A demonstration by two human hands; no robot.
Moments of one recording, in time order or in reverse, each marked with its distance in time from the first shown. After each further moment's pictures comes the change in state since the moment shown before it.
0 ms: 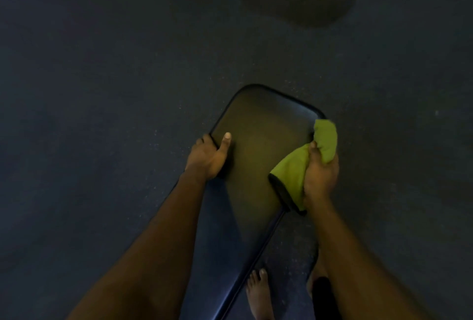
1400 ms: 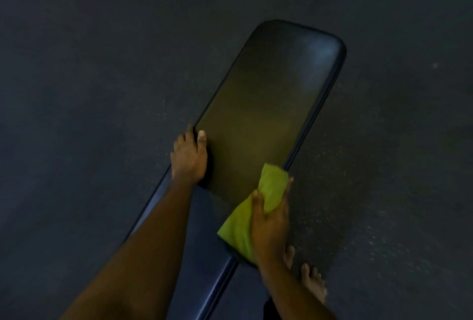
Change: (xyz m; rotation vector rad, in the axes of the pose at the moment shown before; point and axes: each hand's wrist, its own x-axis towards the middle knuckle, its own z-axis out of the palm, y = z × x) left_hand -0.133 -0.169 0.024 -0.034 0.215 0.063; right_hand -0.296 0.168 -0.040 -0.281 -0.180 -0.072
